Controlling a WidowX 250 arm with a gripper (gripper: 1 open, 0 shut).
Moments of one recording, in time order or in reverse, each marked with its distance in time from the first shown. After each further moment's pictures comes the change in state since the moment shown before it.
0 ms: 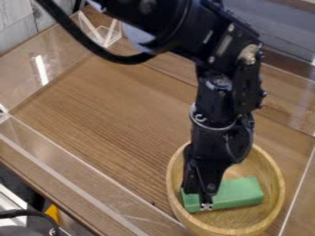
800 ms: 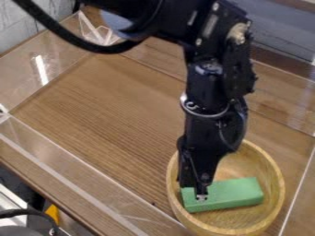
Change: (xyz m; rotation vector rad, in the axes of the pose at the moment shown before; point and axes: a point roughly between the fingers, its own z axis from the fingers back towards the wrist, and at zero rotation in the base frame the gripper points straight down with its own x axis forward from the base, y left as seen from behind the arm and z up) arm -0.007 -0.001 0.013 -0.018 -0.025 0.024
